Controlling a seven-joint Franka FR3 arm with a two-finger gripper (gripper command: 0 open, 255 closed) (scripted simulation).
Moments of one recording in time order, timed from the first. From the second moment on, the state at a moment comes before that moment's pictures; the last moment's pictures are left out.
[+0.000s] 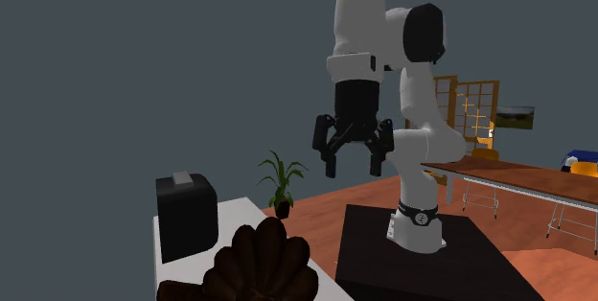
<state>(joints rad) 0.12 -0.40 -0.51 -2.27 -0.16 2.05 -0.95</state>
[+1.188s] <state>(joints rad) 0.17 0.15 -0.68 -1.99 0.24 2.26 -1.58</state>
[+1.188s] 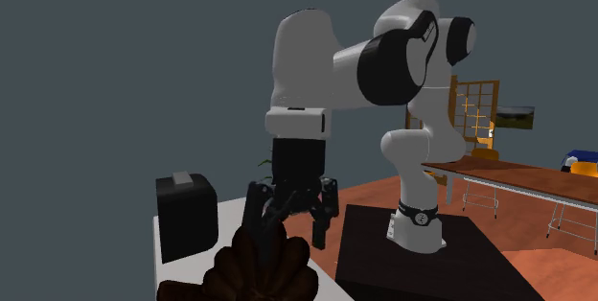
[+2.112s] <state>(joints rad) 0.17 0.16 -0.68 -1.98 0.25 2.26 -1.59</state>
